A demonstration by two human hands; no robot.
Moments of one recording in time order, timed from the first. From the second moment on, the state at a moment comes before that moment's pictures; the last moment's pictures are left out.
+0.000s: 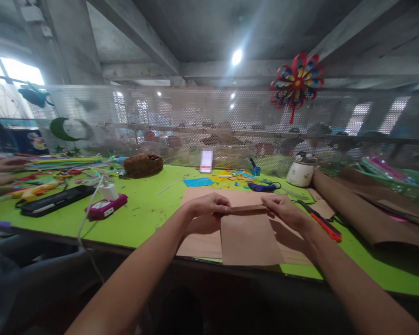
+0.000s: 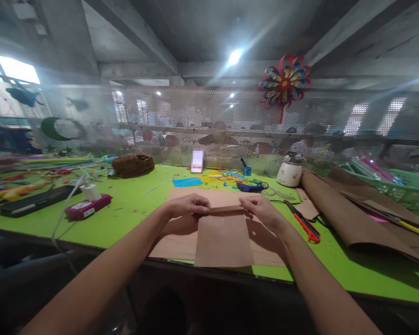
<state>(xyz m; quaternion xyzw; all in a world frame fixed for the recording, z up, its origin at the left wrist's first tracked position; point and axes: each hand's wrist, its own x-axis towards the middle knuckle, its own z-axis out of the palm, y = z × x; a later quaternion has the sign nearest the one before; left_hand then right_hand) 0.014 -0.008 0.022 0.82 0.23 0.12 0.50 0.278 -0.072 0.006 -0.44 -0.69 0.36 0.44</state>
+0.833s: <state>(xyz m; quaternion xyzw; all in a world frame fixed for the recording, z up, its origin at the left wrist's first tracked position) 0.035 -0.017 0.019 0.77 0.28 0.24 0.52 0.250 -0.089 0.005 -0.36 -0.69 0.47 0.41</state>
